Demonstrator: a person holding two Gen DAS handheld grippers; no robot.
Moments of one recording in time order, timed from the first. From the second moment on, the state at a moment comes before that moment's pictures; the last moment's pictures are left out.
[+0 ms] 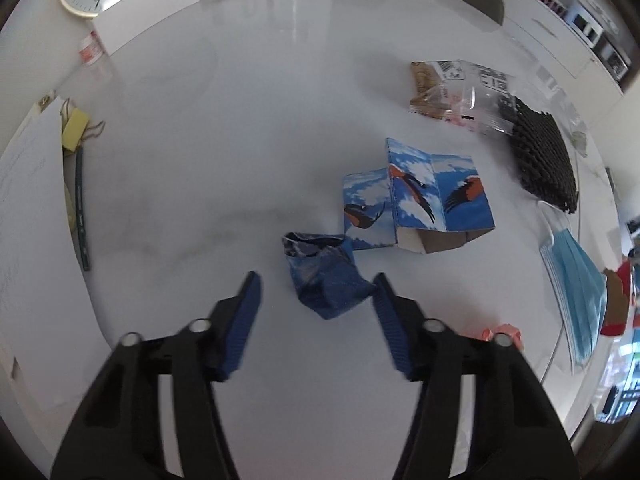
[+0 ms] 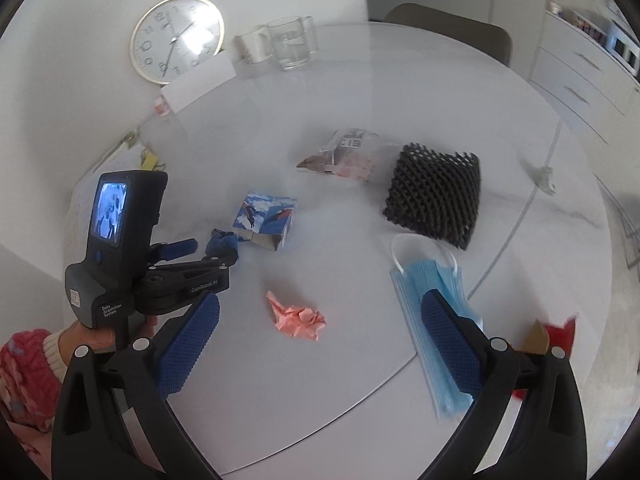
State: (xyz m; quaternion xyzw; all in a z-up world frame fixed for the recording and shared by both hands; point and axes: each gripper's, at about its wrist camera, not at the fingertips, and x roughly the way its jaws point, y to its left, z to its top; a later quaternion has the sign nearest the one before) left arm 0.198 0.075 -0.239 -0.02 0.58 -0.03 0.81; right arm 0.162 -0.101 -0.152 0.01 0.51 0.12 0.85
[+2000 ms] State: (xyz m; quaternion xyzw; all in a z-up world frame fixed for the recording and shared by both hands) left arm 0.075 -0.047 -0.118 0.12 0.50 -0.32 0.79; right arm 0.028 -0.202 -0.131 0.11 0.48 -0.02 0.87
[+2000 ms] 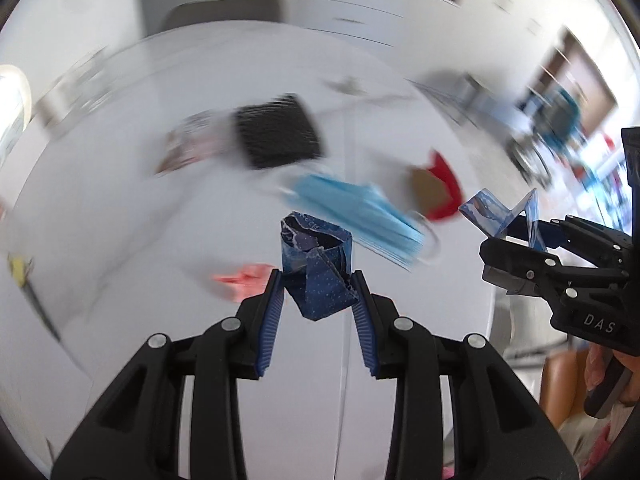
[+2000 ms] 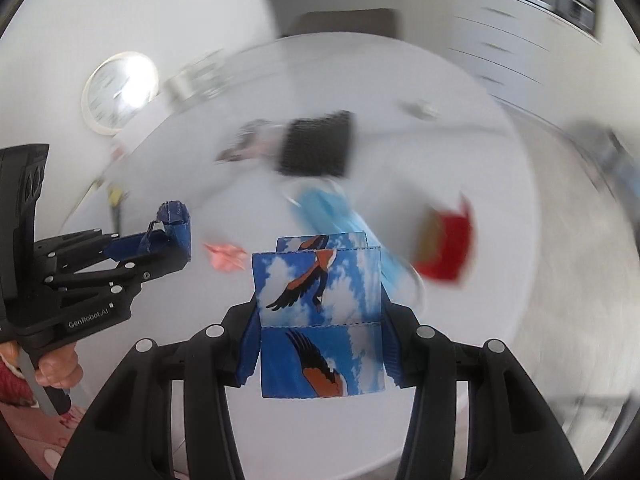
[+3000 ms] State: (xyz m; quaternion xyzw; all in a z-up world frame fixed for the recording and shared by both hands) left arm -0.072 -0.343 -0.186 0.23 0.52 -0.45 0.69; right arm -0.136 -0.435 -0.173 0.21 0.47 -0.16 0.84
